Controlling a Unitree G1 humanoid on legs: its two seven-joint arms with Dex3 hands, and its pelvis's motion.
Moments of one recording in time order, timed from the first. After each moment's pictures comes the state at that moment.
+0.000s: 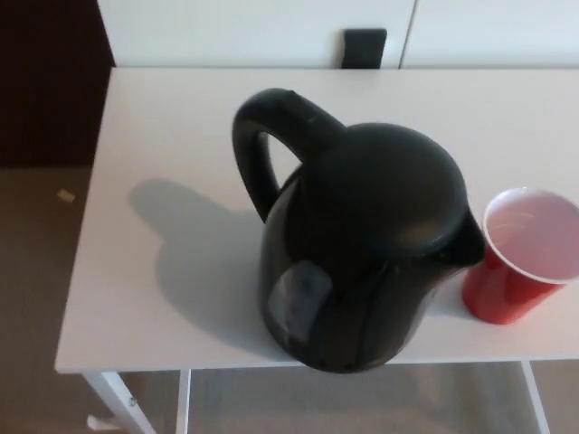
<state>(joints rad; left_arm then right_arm) 0.11 0.54 0.08 1.22 0.07 -0.40 -0.13 0.14 -0.35 -0.06 1.27 -0.11 -0.47 -0.01</state>
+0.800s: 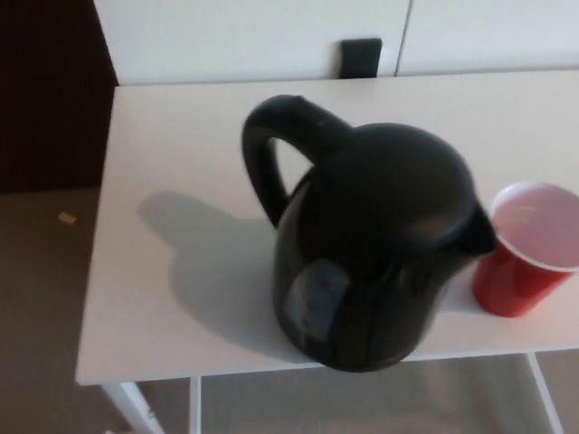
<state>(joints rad) 0.08 0.54 0.10 1.22 0.07 -0.40 -0.14 0.10 -0.34 -0.04 1.29 -0.12 -0.45 -0.05</state>
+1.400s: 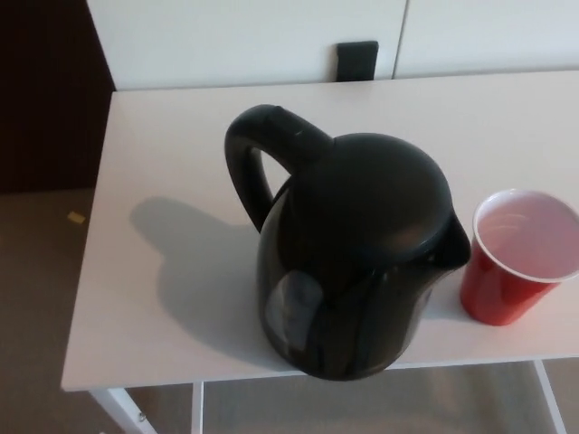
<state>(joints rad) 0.07 0.55 0.10 1.22 0.07 -0.39 -0.14 0.07 -0.33 -0.04 1.28 -0.12 -0.45 -0.04</state>
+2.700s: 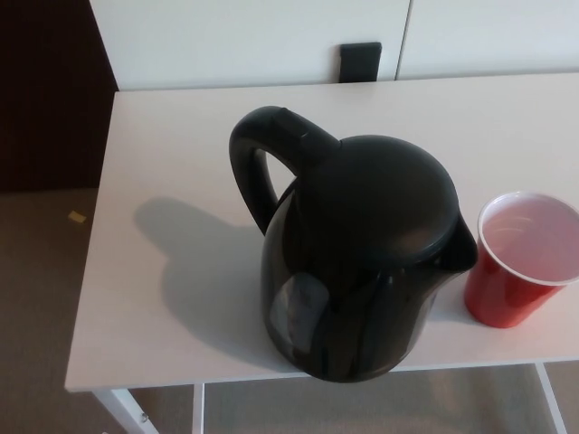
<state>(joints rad) -0.02 0.56 0.09 1.22 0.07 -0.37 -0.14 -0.02 -0.35 0.00 1.27 -0.16 -0.43 -0.08</state>
